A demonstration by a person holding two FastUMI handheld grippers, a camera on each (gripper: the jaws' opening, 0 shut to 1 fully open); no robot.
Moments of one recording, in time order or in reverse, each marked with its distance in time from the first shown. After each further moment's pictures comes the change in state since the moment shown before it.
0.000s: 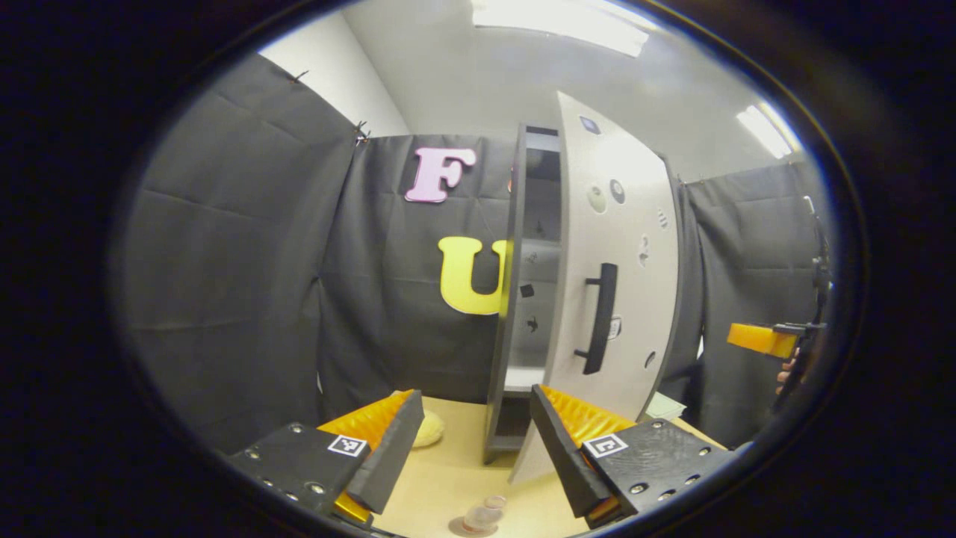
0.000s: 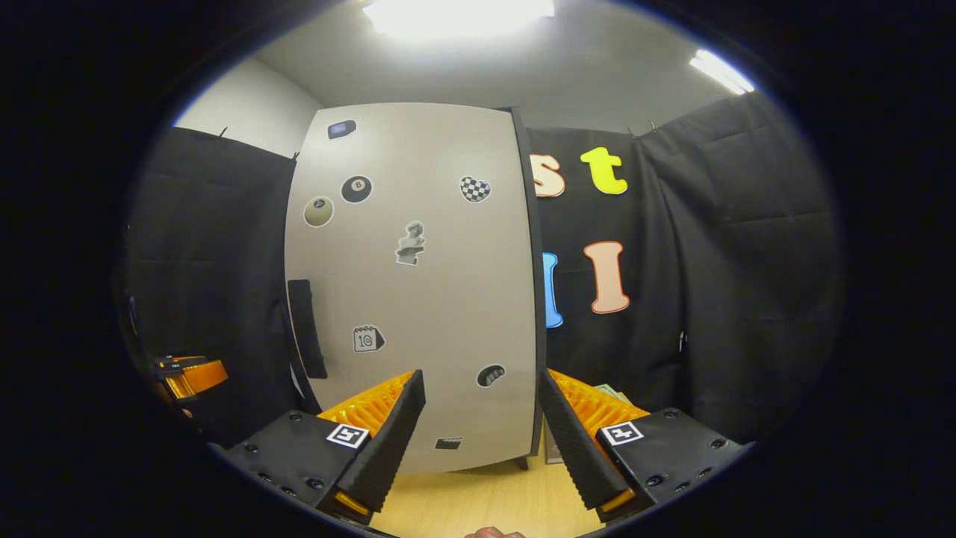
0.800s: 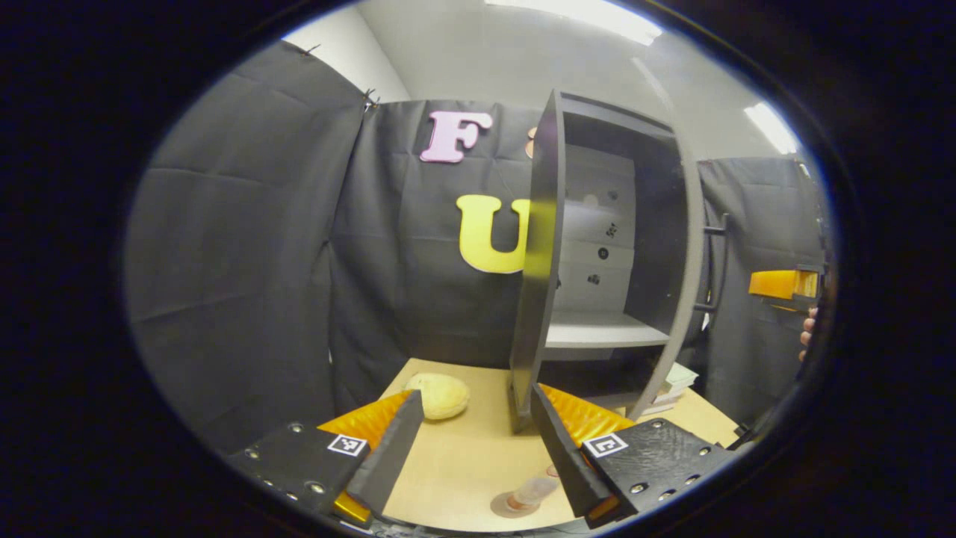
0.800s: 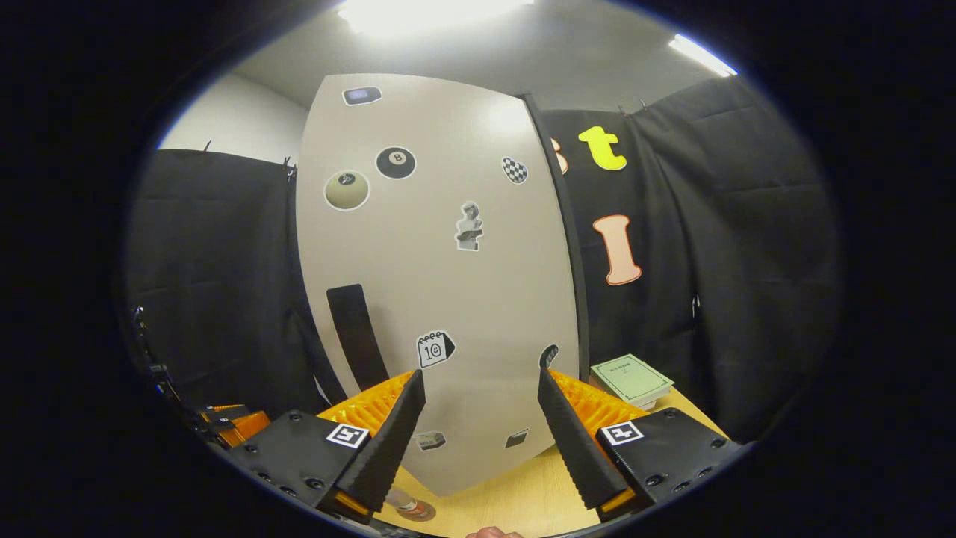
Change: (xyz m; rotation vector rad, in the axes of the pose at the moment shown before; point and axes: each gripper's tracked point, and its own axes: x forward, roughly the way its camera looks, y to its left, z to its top) left arm 0.008 0.095 -0.048 -0.021 0.146 -0.014; right arm -0.006 0.090 -0.003 0.089 0.058 0.006
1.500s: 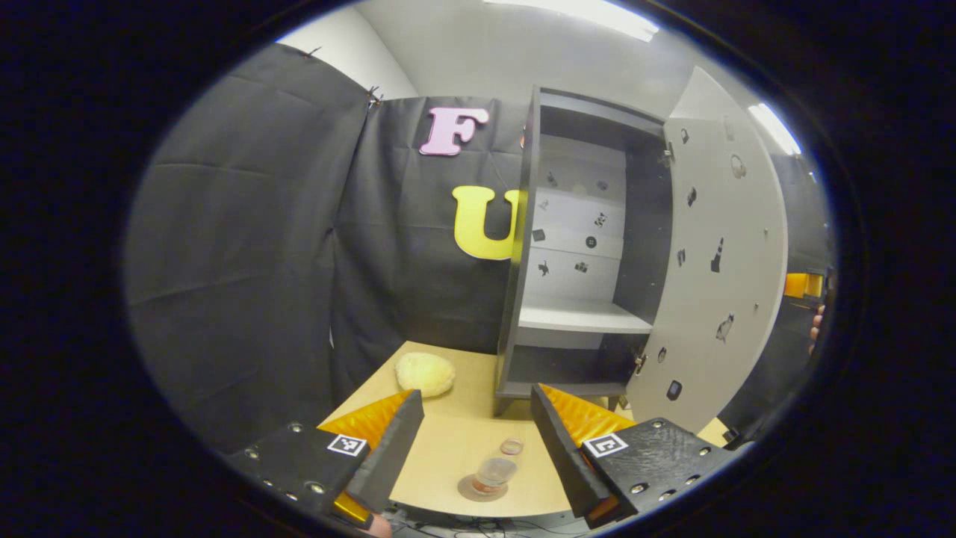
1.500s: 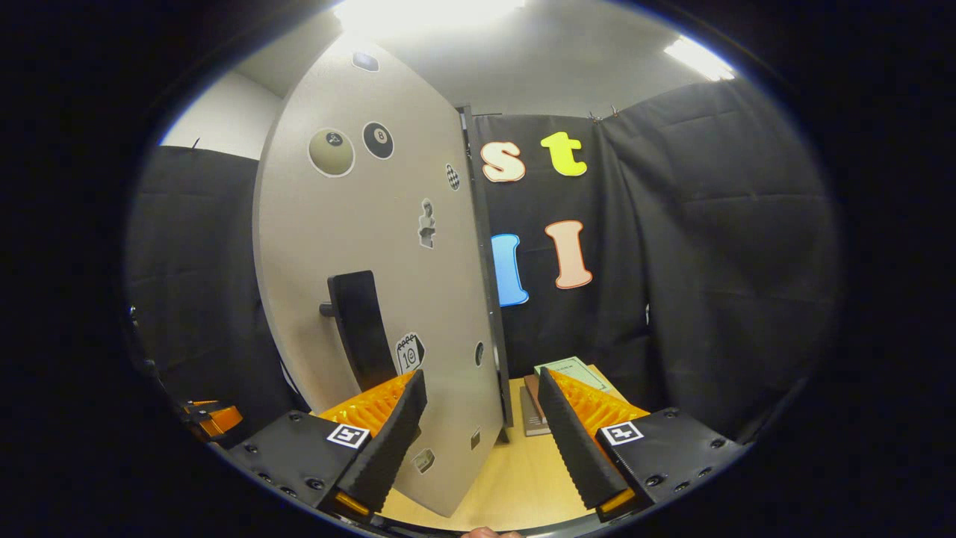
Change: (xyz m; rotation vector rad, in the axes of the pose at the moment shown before) left arm -0.039 -0.036 -0.040 -0.018 0.048 0.037; right arm -0.048 -0.090 -0.001 -0.006 0.011 -0.098
